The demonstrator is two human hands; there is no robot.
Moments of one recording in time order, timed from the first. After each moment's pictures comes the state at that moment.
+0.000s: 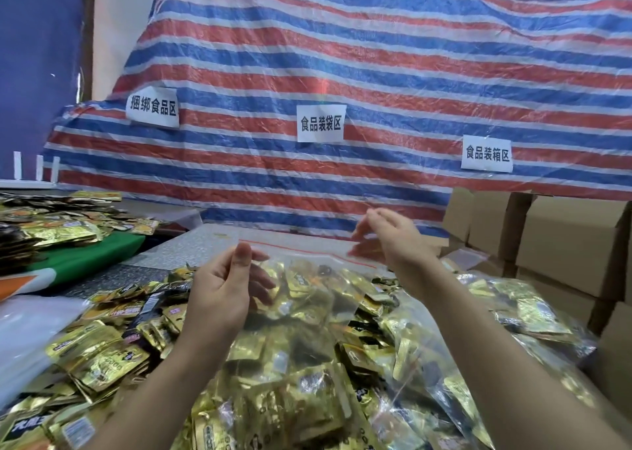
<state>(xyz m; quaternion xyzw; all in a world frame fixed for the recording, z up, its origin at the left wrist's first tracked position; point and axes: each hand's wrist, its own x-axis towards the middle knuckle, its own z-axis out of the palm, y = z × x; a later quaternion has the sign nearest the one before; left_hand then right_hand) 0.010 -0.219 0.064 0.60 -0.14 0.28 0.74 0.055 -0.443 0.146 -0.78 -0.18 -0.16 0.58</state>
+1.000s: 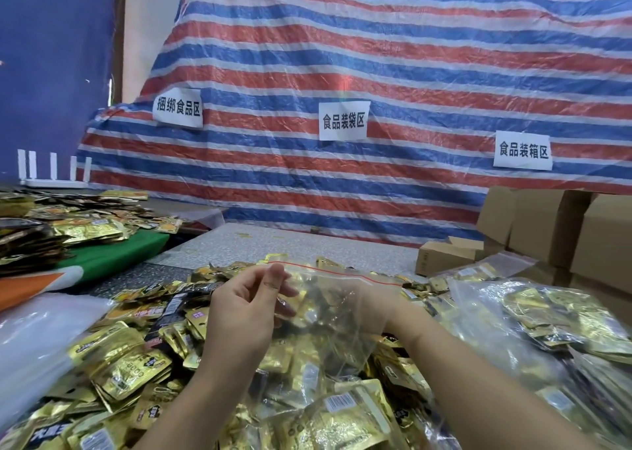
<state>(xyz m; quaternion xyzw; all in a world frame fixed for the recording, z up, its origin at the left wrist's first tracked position) 0.018 -0.216 0.047 0.61 -0.08 0.28 0.73 0.164 -0.409 0.058 -0.94 -0.32 -0.08 -0.02</state>
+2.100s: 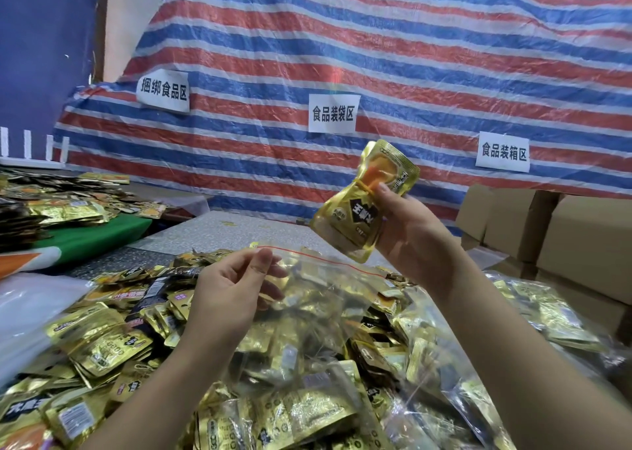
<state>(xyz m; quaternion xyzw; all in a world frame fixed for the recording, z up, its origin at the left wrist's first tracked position) 0.015 -0.217 0.047 0.61 -0.11 0.26 0.74 0.069 -0.431 0.149 -0.55 -0.30 0.02 0.78</state>
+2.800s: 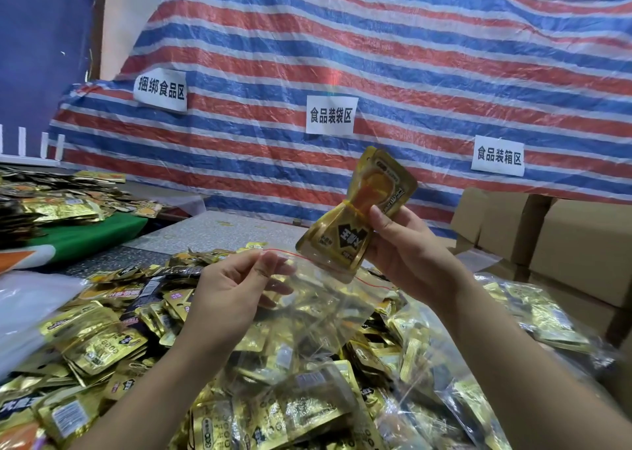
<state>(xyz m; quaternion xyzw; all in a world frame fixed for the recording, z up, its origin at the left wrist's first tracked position) 0.013 -0.217 0.047 0.62 -0.16 0.25 0.72 0.056 -0.436 0.135 -0.57 -0.39 0.05 0.72</state>
